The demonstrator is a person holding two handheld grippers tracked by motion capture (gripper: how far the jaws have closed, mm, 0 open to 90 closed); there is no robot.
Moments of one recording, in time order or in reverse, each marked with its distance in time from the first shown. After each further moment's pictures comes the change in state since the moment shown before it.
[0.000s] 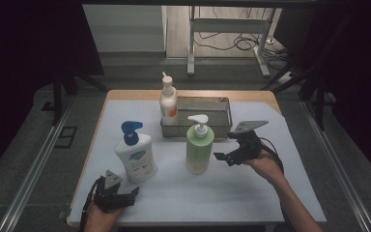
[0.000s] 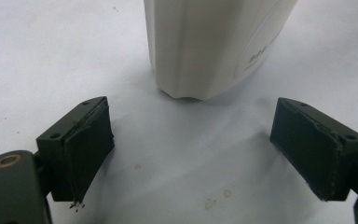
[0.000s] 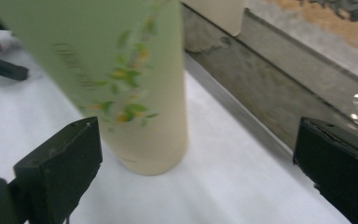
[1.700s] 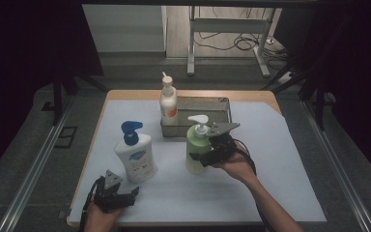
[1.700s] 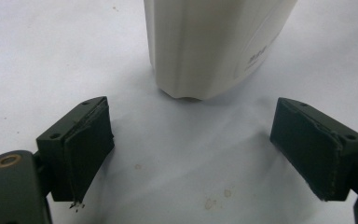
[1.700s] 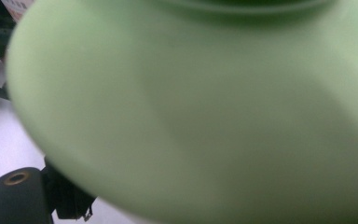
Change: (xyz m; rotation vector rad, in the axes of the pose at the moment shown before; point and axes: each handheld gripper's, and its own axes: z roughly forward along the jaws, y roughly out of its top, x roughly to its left) left arm 0.000 0.000 0.000 0.000 0.000 0.001; right arm 0.043 0.030 0.049 -0.032 -0.003 -0.084
